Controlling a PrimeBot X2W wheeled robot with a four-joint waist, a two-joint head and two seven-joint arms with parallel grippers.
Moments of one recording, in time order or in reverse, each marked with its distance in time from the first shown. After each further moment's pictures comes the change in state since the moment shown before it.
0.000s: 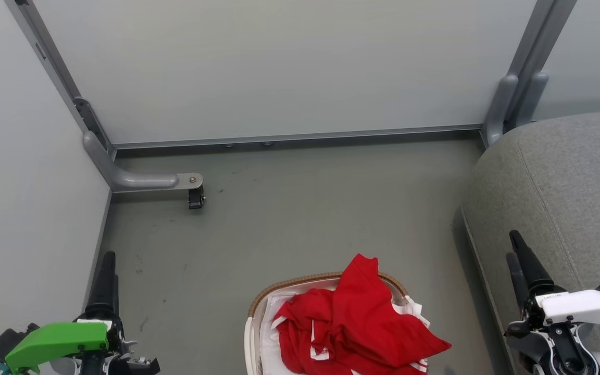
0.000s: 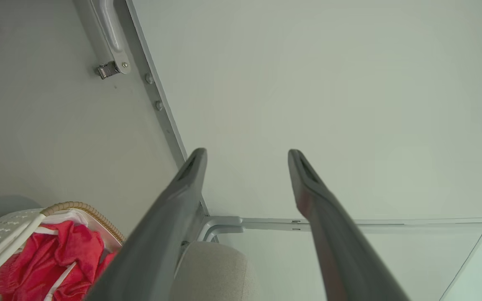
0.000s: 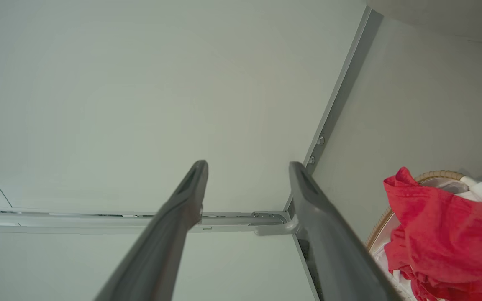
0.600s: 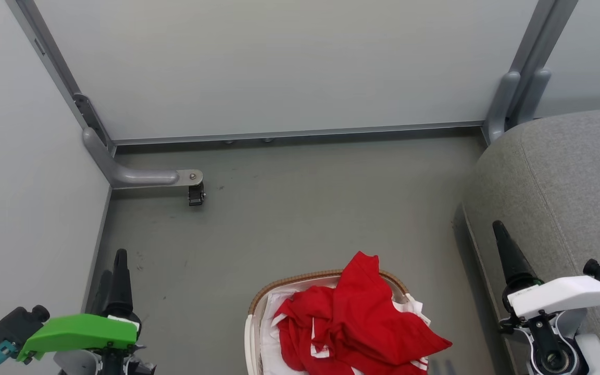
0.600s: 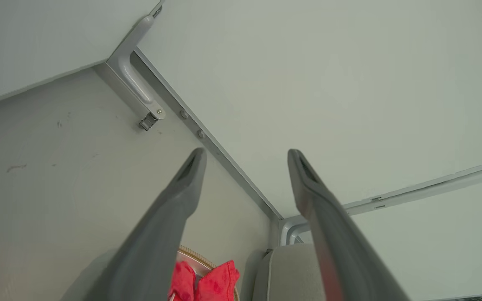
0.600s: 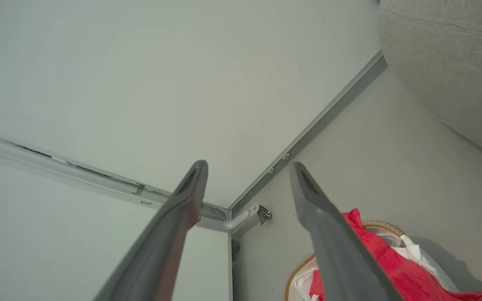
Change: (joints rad) left arm -0.012 0.014 -0.038 0.015 0.424 0.000 -0.073; right arm -0.032 -0.028 0.063 -0.005 -0.383 0.000 -0.073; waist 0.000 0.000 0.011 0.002
